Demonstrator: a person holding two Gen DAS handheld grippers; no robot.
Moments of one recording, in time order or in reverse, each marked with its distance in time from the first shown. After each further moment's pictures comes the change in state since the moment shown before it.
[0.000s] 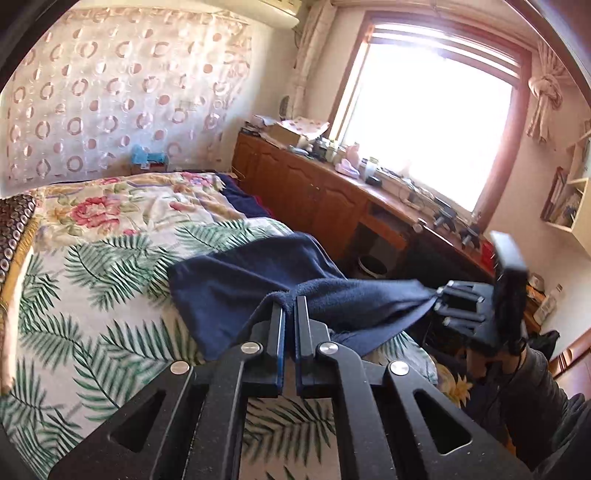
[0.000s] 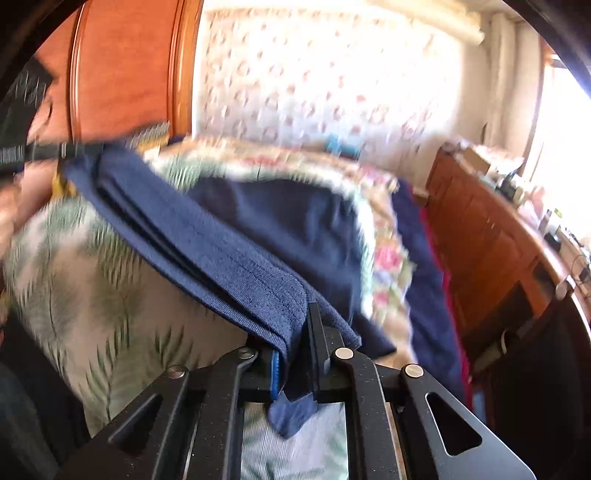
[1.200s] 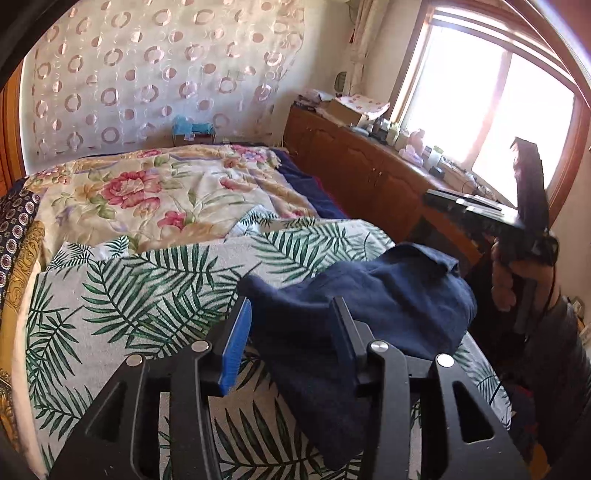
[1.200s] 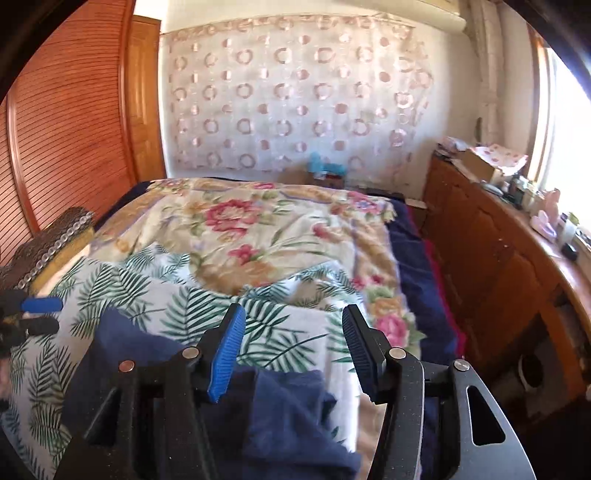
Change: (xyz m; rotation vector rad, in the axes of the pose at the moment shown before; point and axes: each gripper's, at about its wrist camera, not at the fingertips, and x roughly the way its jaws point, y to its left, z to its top) left arm 0.101 0.104 0.046 -0.076 0.129 0.161; right arm 0.123 -0.063 0.176 0.129 -0.037 -0.008
